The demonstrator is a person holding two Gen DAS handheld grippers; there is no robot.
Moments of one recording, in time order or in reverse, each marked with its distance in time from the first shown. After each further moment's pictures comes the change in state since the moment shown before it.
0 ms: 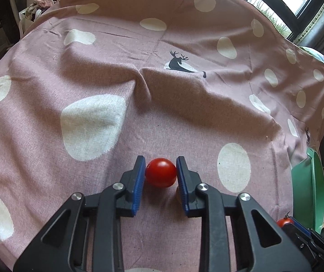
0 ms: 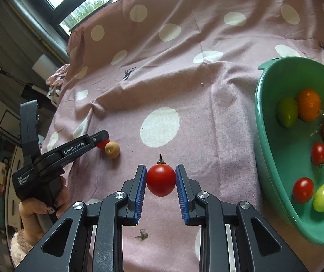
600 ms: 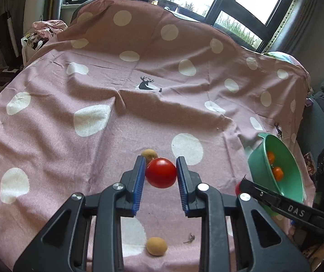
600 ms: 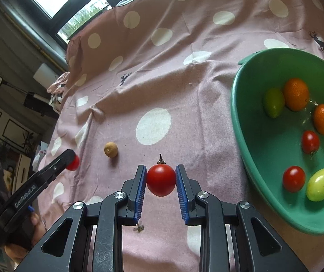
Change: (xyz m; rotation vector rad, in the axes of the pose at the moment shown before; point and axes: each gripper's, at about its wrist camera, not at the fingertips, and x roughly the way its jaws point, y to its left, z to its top) left arm -0.096 -0.033 -0.056 0.071 -0.172 -0.095; right arm -0.015 -0.019 -0.005 0.060 -0.022 0.026
